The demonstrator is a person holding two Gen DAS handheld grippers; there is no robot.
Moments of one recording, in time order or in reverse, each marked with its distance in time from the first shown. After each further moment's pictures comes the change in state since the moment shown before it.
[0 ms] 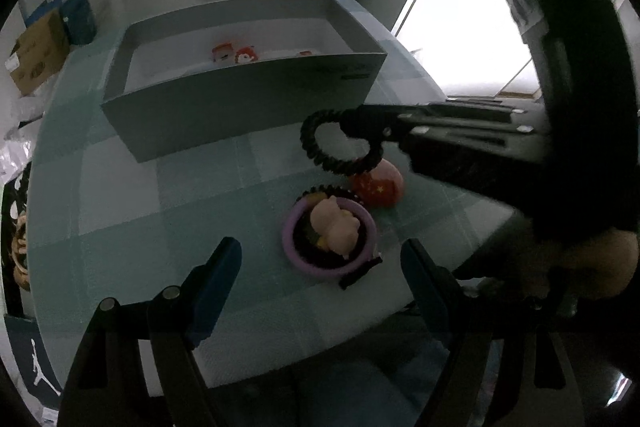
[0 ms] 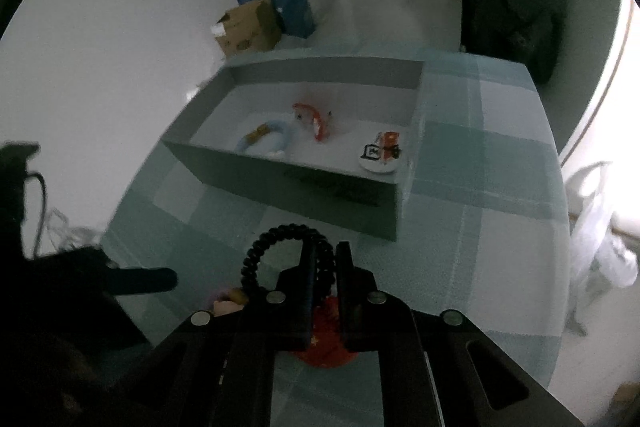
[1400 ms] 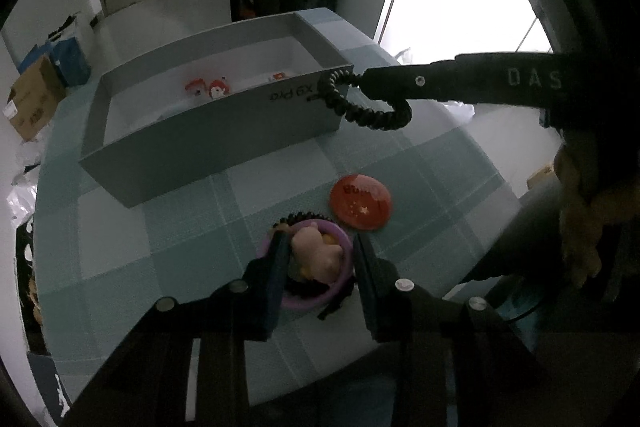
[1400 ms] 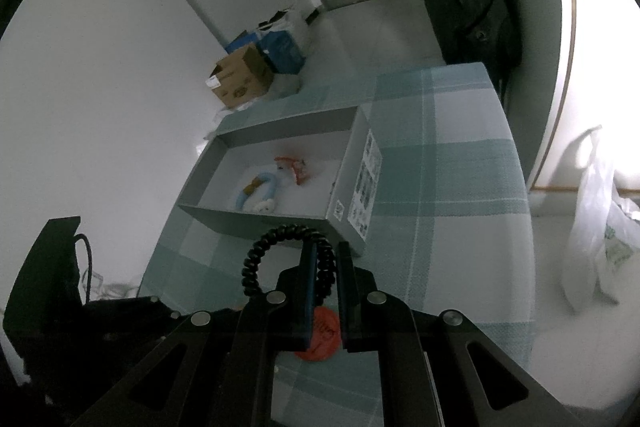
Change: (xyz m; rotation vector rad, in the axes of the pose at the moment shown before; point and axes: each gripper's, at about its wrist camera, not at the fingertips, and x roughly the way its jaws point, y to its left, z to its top) left arm 0.013 -0.012 0.016 0.112 -0.052 0.040; right arm -0.035 -0.039 0.011 0.165 -0.087 0.081
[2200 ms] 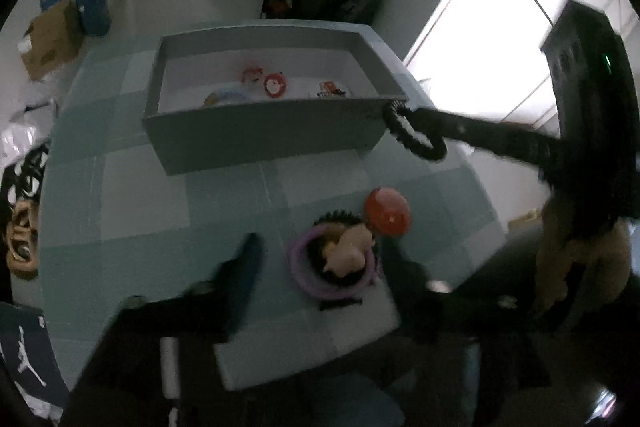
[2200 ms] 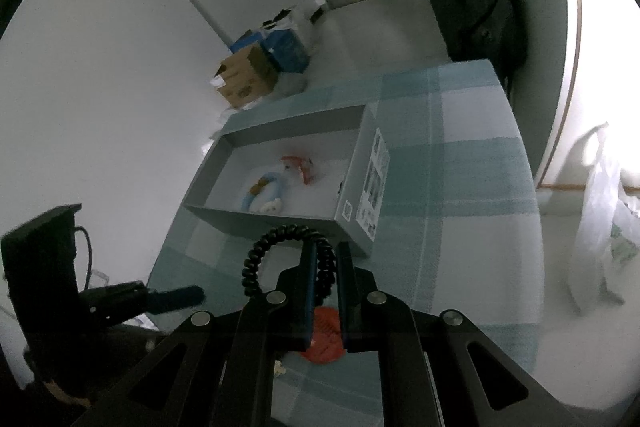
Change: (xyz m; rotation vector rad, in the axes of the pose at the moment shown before) left arm -0.016 0.038 -0.009 -0.175 -0.009 -0.059; right arm 0.002 0.001 0.001 0.005 0.010 0.023
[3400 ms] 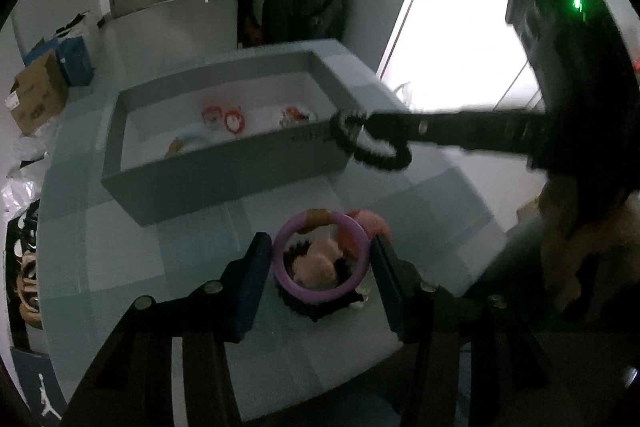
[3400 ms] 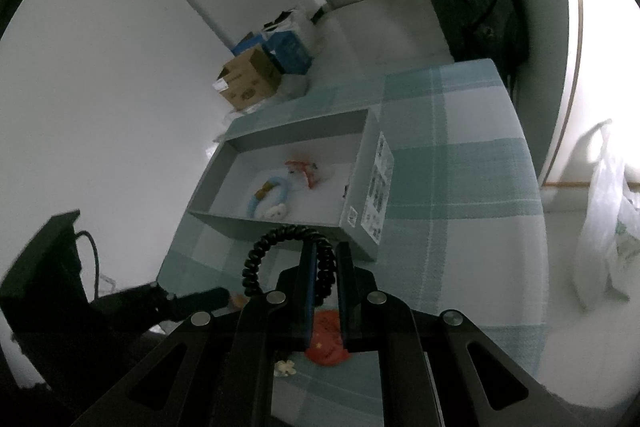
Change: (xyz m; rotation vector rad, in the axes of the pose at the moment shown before) left arm 0.006 -0.028 0.007 0.088 -0.113 0.018; right arm 0.000 0.003 0.003 0.013 -0.005 0.016
